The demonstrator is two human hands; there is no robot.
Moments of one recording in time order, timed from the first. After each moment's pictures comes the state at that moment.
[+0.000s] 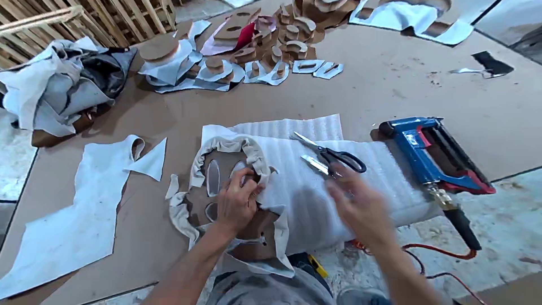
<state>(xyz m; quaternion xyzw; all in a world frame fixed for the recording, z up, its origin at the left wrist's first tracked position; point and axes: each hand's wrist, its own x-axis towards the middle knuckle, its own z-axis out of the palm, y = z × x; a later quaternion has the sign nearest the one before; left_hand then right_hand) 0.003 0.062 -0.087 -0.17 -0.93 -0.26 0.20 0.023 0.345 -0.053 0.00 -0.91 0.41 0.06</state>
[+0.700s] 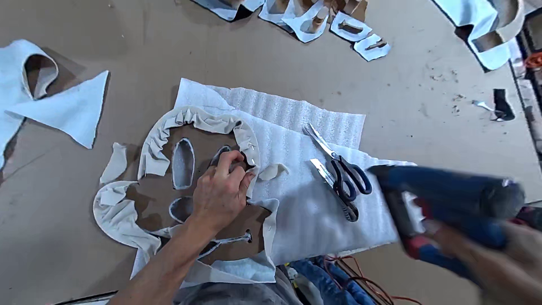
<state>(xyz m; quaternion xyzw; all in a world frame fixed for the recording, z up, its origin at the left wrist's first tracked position) -0.026 0.056 -0.119 -0.06 -0.95 -0.28 0.08 -0.020 0.439 0.043 -0.12 -0.94 0.28 -0.17</state>
